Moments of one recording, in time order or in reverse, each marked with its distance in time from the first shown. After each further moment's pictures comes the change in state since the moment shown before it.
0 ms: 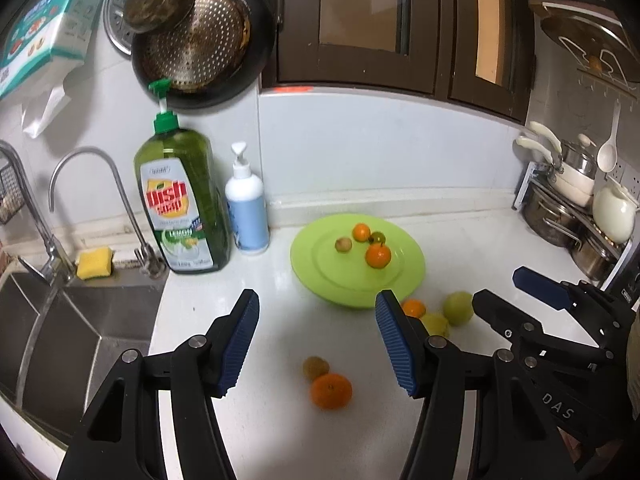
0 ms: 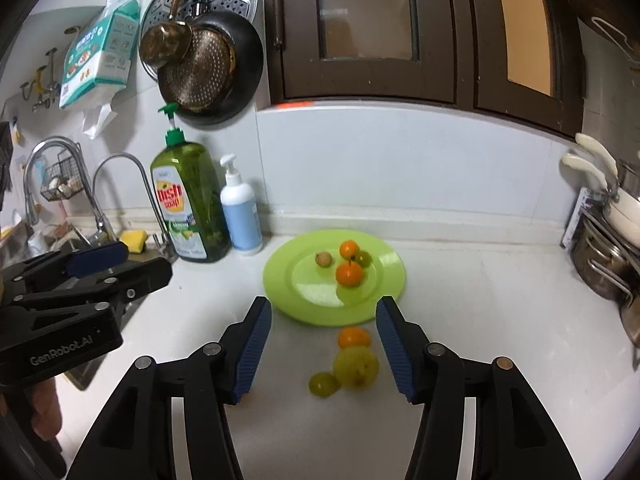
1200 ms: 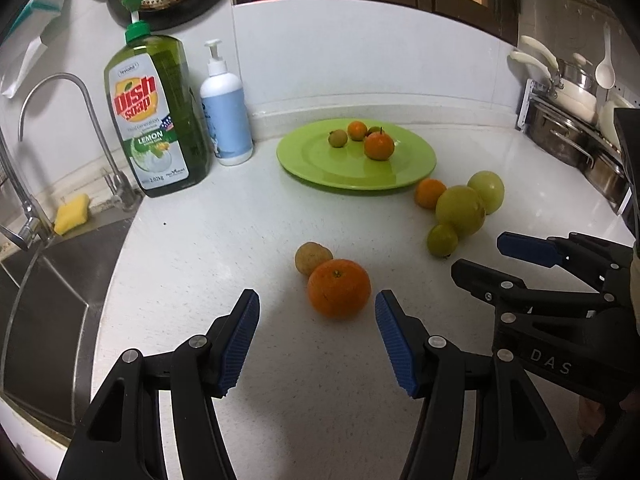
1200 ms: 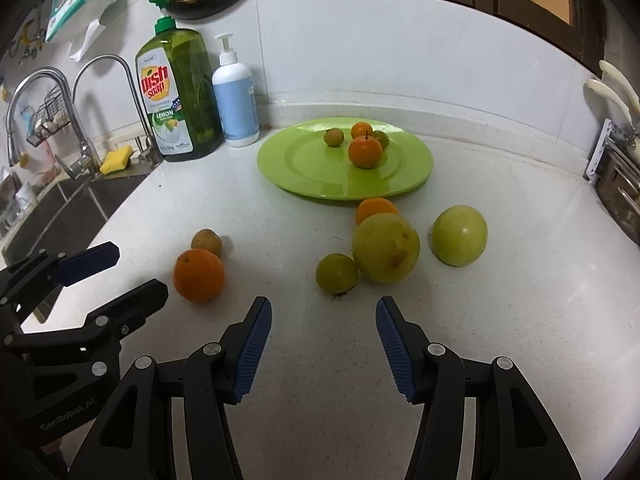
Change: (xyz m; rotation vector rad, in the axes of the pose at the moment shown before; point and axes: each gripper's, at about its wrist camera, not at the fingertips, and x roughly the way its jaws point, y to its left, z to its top) left arm 0.060 -0.007 -0.100 0.091 0.134 0.003; right arm 0.066 0.011 -0.088 -0.009 0.228 0.007
